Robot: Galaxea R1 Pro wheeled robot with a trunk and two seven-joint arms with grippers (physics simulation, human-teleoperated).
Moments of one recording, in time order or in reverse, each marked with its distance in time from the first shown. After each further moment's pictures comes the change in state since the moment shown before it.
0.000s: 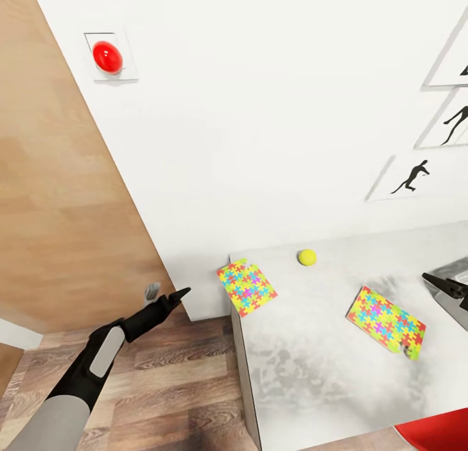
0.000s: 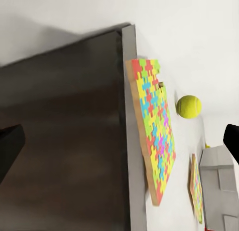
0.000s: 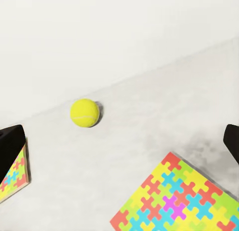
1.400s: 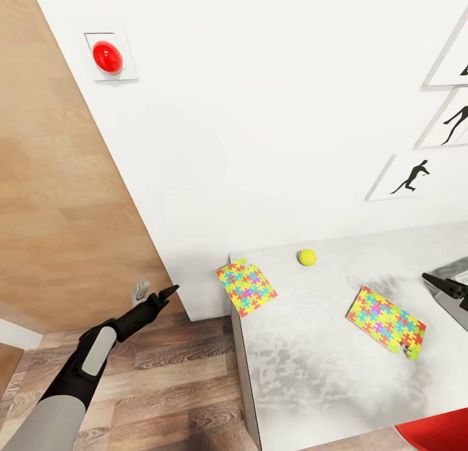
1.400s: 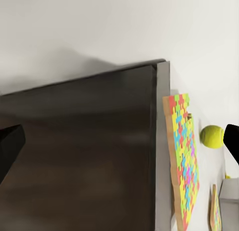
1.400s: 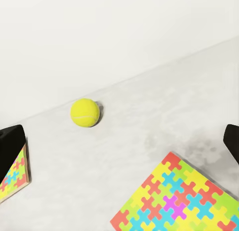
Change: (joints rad) left arm -0.002 0.000 0.099 0.001 0.000 -0.002 0.099; right arm 0.000 0.001 0.000 0.000 0.000 0.000 0.000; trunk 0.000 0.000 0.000
